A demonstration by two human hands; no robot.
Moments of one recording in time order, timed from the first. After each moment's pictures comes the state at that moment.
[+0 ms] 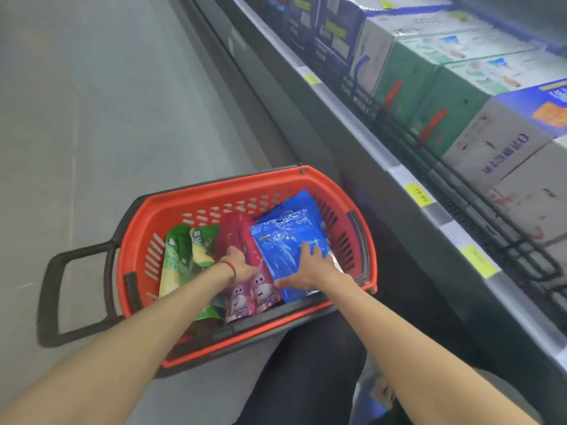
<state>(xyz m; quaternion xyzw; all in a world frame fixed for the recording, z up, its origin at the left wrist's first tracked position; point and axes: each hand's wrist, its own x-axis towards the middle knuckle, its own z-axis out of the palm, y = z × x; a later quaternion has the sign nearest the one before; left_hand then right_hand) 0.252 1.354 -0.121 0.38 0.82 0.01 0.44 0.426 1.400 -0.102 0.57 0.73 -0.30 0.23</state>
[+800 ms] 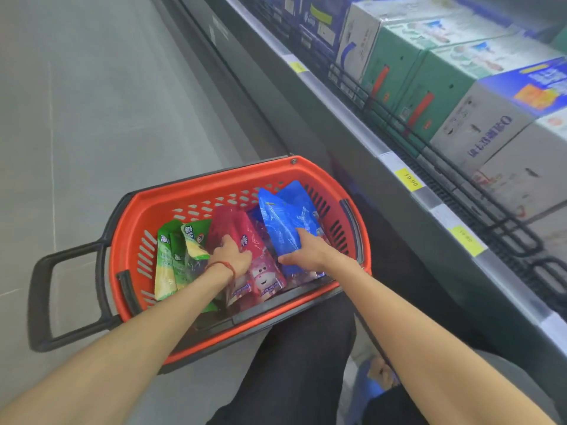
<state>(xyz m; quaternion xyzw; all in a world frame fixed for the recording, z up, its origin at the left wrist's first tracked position) 0.255 1.346 -0.124 0.38 0.85 0.08 0.35 0.439 1.408 -0.090 0.56 0.69 -0.45 0.06</state>
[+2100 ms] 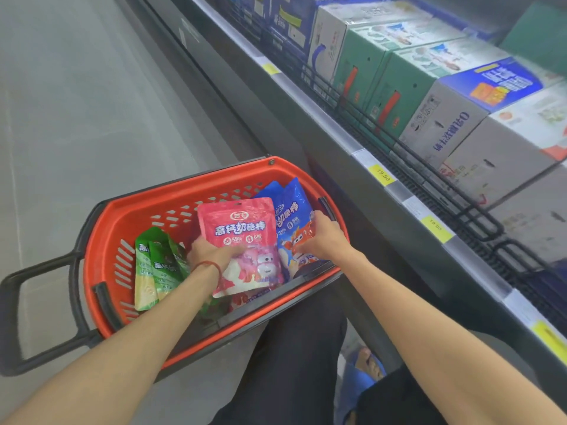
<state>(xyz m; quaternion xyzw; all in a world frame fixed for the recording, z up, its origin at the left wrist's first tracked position) 0.262 1.349 -0.117 0.20 0.83 0.35 0.39 0.479 1.417 -0.068 0.66 0.66 -0.36 -0.07</state>
